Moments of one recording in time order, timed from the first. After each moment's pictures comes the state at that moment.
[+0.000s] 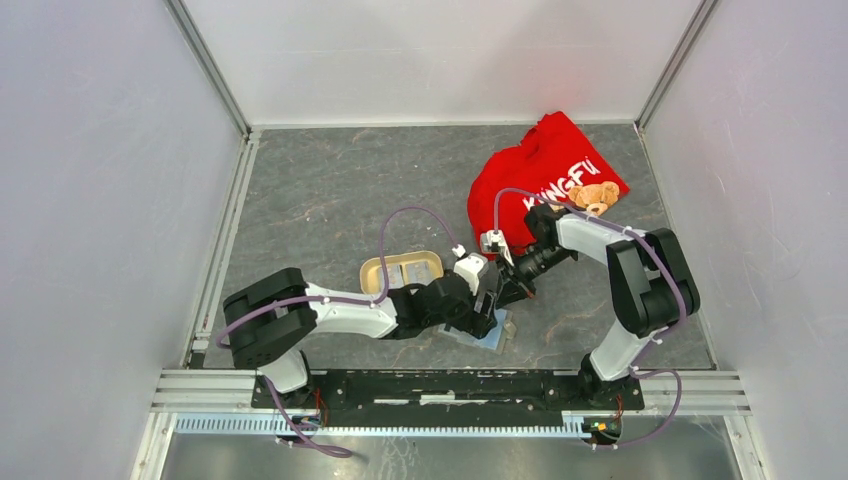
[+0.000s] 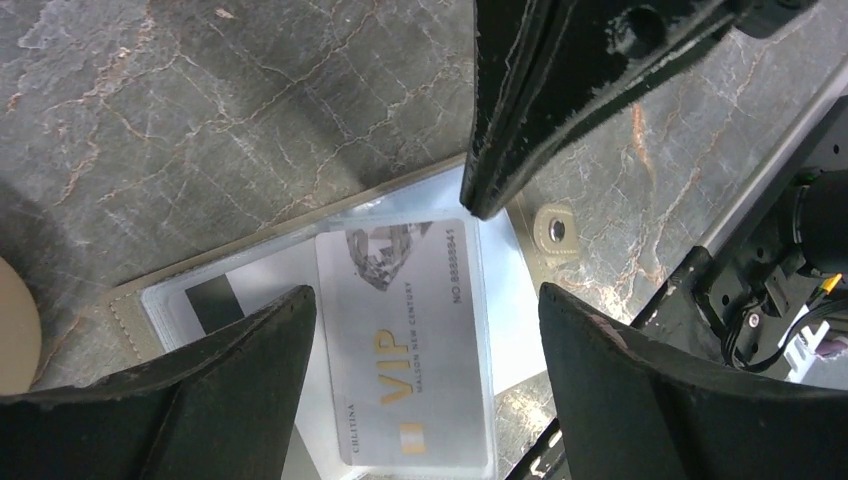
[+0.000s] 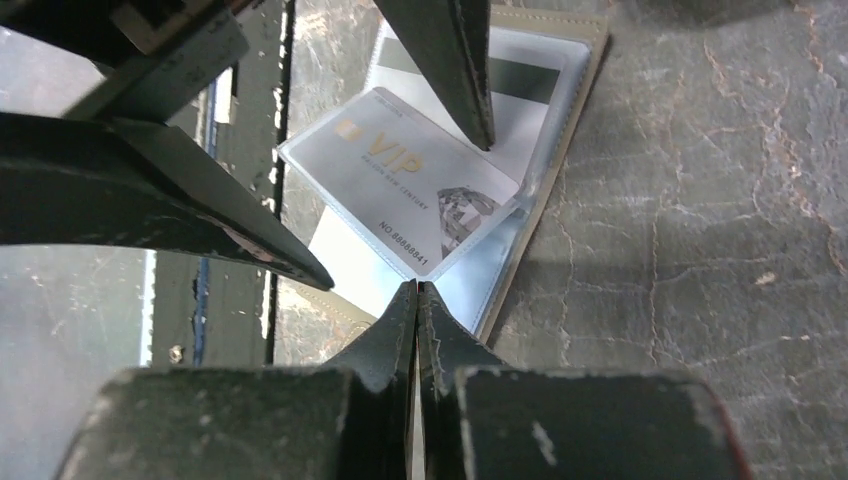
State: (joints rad) left arm -1.18 1.64 0.75 0.27 -0.12 -0.56; right arm 0.30 1.69 0.94 -0.93 -1.00 -1.15
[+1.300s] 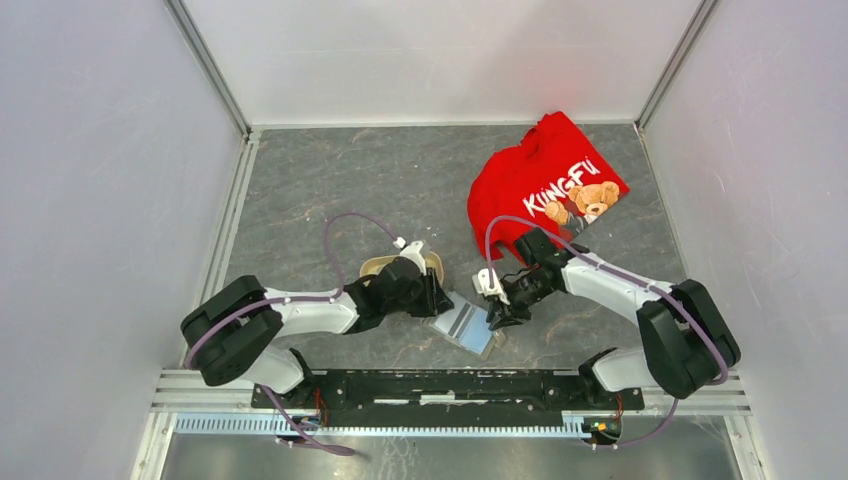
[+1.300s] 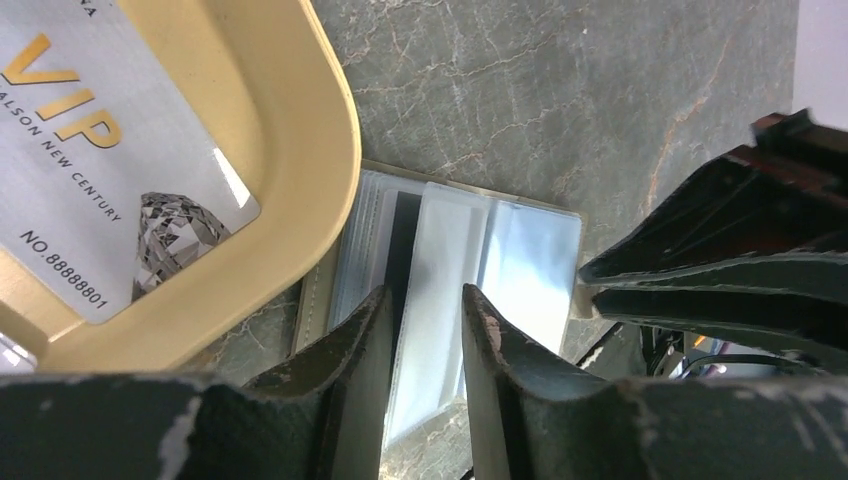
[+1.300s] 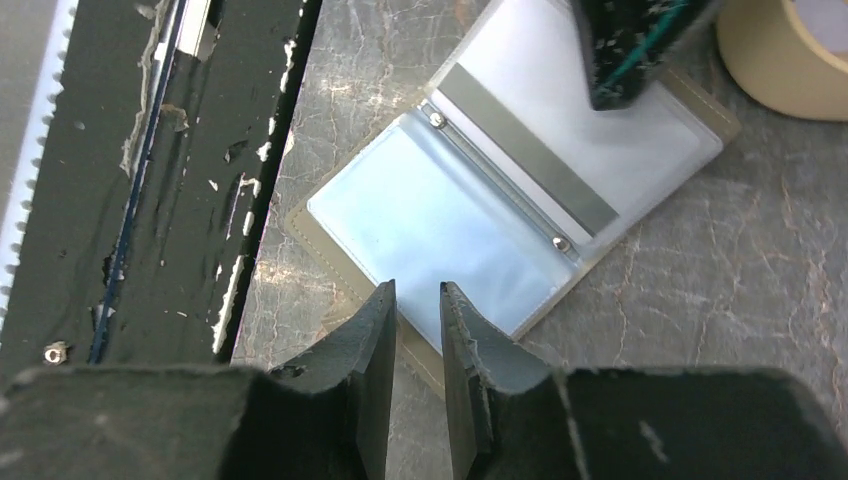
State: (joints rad) left arm -0.94 1.45 0.52 0.30 0.04 -0.85; right arm 0.48 1.39 0.69 -0.67 -0.91 -1.15
